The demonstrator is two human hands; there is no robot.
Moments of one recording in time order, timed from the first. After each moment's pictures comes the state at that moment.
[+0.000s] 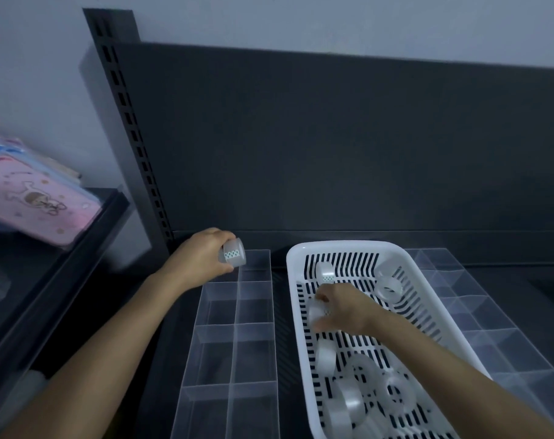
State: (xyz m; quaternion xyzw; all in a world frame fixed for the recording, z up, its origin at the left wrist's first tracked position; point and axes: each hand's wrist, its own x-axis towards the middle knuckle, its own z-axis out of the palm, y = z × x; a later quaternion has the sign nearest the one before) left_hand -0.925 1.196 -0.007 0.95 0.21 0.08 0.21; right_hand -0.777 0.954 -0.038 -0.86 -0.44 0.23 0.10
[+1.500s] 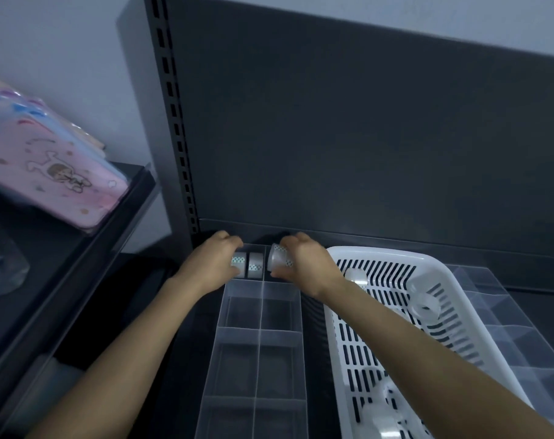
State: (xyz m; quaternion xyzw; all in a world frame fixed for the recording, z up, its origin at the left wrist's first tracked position) left_hand -0.933 1.231 -0.054 0.94 0.26 0.05 0.21; right_hand -0.799 1.085 -0.031 -0.85 -0.51 0.08 0.13
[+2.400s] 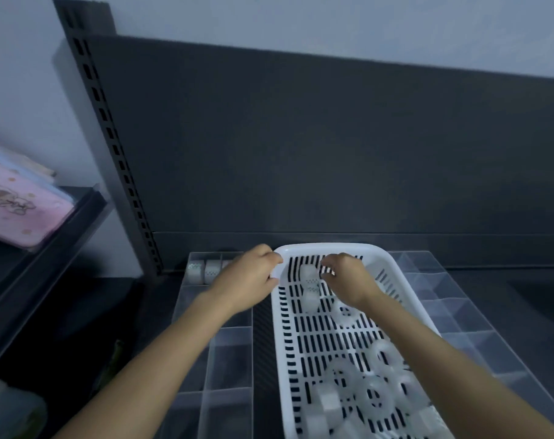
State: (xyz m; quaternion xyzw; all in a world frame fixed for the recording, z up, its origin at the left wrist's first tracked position) left_hand -0.877 1.116 -0.023 0.97 0.11 0.08 0.18; right_hand -0.724 0.959 -0.041 -0.91 -0.39 0.08 0.15
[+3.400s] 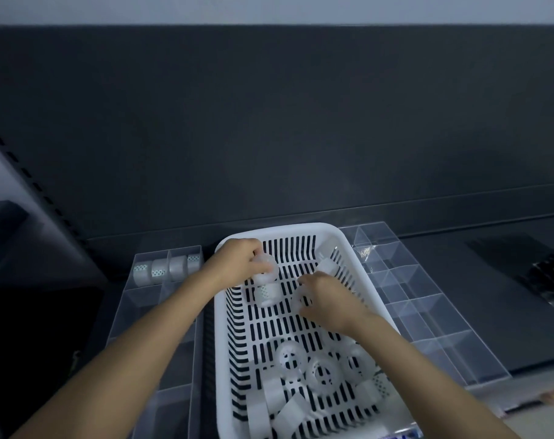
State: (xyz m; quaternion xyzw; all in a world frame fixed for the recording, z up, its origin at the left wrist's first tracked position) left_hand -0.803 1.074 -0.035 0.94 0.16 0.01 0.30; right_hand -0.734 0.873 -0.056 -0.87 -0.43 0.18 0.16
